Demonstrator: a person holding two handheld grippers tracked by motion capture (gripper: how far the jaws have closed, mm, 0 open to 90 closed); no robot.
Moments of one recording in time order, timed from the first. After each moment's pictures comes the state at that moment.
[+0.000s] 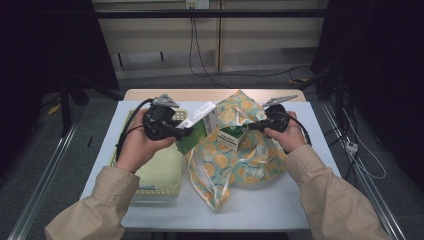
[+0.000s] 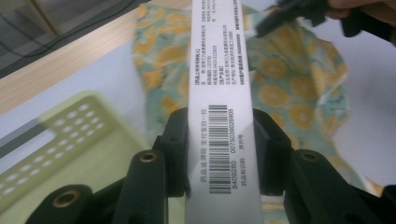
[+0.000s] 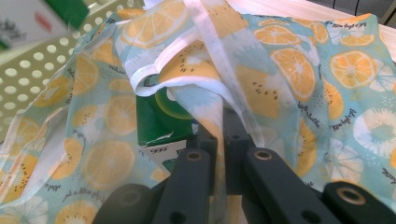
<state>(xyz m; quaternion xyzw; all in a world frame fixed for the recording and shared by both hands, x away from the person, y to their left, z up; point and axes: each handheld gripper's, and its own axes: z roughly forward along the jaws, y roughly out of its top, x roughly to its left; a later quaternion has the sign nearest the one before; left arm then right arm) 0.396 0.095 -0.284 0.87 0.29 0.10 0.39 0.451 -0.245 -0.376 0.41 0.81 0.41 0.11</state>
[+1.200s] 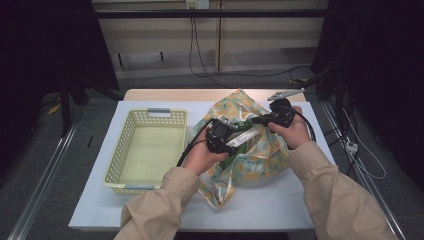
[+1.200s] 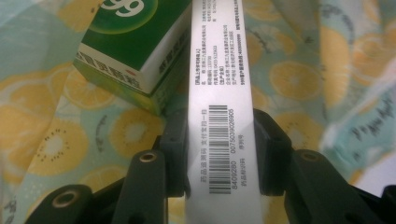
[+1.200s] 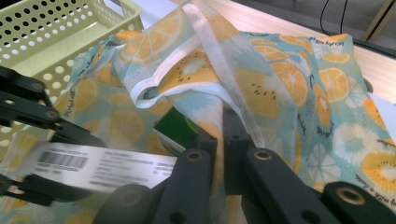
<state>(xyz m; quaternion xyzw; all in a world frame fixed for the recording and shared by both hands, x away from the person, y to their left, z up) 0.420 -0.028 -0.378 0.90 0.27 0.06 0.34 0.449 -0.251 -0.352 0.41 0.80 0.42 0.13</state>
